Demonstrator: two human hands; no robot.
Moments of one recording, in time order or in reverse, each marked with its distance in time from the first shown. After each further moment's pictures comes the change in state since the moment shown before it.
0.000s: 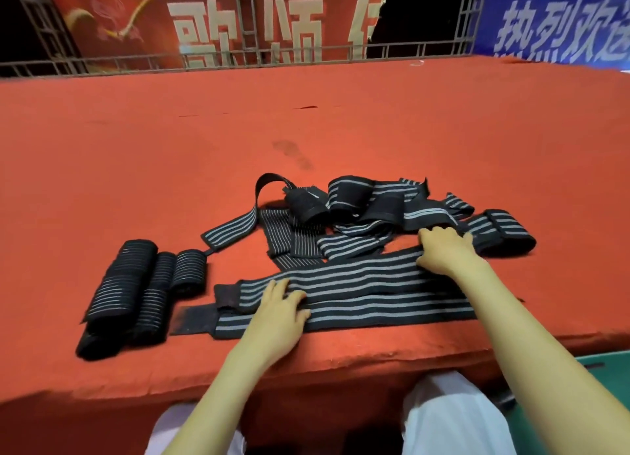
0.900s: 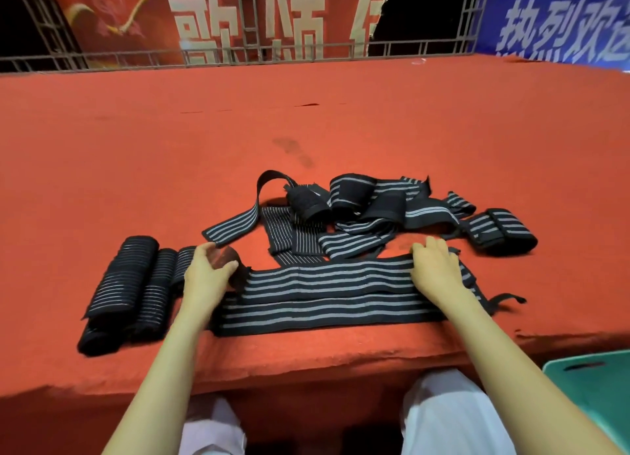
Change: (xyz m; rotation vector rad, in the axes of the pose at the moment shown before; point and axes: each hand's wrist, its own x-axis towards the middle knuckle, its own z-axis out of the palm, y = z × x) left_hand 0.021 -0.065 -0.069 -0.480 0.456 -0.445; right_hand -0.013 -0.020 0.045 0.076 0.255 -0.008
